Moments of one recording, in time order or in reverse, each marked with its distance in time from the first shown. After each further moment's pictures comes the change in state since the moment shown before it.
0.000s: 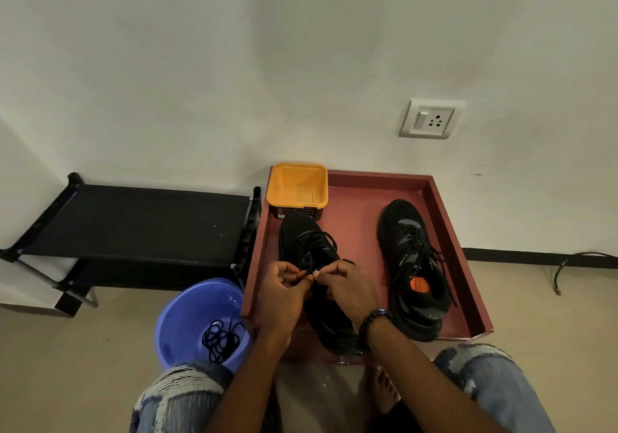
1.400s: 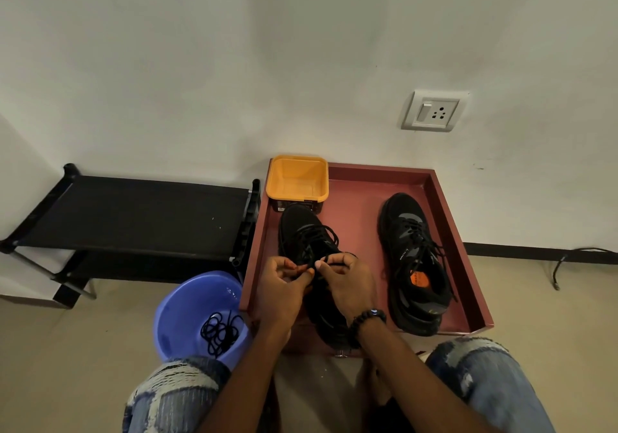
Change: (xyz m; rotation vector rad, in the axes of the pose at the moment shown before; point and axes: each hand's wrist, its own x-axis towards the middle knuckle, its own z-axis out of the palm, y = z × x) left_hand 0.002 -0.005 0.003 -0.029 0.051 -0.012; right_hand 0.003 0.009 0.010 -0.009 0.177 -0.017
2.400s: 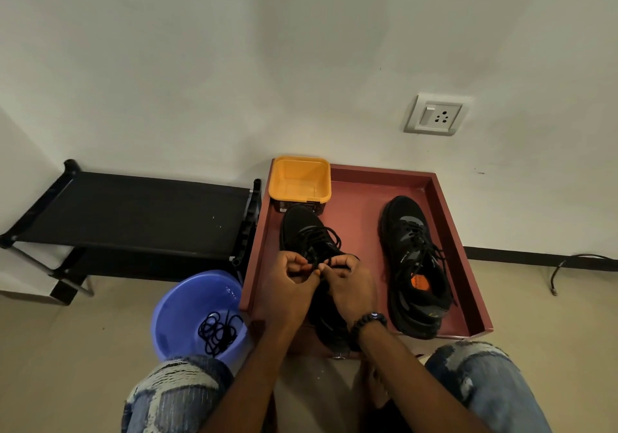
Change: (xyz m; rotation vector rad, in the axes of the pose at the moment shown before) left_hand 0.000 0.000 0.001 0.185 -0.055 0.177; right_hand -0.003 0.001 -0.001 -0.032 0.008 0.002
